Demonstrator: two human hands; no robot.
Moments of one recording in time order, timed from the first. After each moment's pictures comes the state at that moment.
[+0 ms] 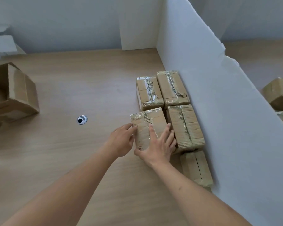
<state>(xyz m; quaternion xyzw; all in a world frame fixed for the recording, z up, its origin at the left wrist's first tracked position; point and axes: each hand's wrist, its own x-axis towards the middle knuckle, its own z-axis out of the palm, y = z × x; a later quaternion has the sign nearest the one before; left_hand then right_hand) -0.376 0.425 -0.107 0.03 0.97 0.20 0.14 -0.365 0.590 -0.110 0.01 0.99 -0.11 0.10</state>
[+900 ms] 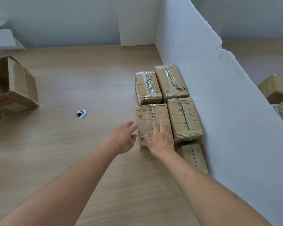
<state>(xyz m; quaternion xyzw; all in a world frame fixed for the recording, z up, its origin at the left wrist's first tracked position) -0.359 0.439 -0.107 0.02 0.96 0.17 0.19 -0.373 0.617 -0.109 -0.04 0.97 -0.14 0.17</state>
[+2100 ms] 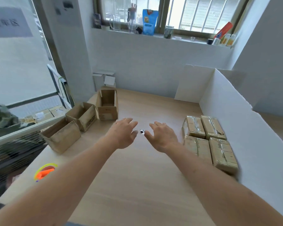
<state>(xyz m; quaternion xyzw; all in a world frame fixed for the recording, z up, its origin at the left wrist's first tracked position) -0.104 0.265 0.107 -0.10 0.99 0.09 -0.04 -0.191 0.435 0.111 -0.32 0.94 -0.09 0.06</state>
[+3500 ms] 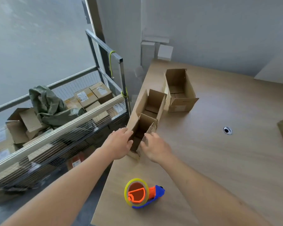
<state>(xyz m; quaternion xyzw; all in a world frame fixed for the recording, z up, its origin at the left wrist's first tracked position) 0.019 -0.228 -0.035 -0.20 0.96 0.17 0.12 -0.079 -0.077 -0.052 -0.30 0.91 -0.12 0.26</state>
